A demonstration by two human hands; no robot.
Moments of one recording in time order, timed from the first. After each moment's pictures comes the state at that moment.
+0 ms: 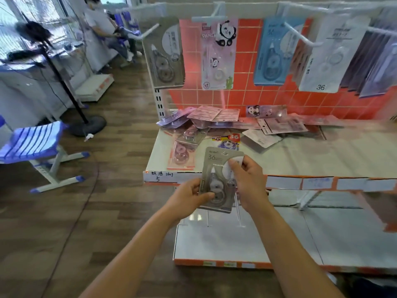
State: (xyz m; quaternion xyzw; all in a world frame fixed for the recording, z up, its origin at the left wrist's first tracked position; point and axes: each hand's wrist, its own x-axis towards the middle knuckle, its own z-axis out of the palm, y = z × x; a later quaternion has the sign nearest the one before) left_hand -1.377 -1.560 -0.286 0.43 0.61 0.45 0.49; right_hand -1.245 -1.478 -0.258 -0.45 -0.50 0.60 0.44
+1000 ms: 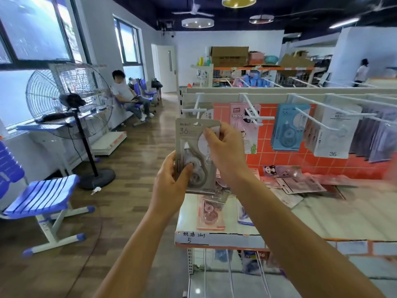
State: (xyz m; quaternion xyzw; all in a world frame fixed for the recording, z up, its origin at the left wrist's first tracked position) left_hand -1.488 -1.568 -0.143 0.47 0.53 0.68 0.18; right_hand -1.394 -1.489 -0.075 -0.28 -0.66 0.43 0.55
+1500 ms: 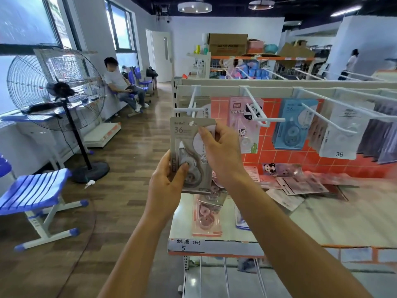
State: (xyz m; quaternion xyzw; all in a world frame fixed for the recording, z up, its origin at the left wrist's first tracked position) left_hand -1.501 -1.537 -0.154 0.46 0.52 0.69 0.20; right_hand -1.409 -1.454 -0.089 -0.28 -0.66 0.44 0.53
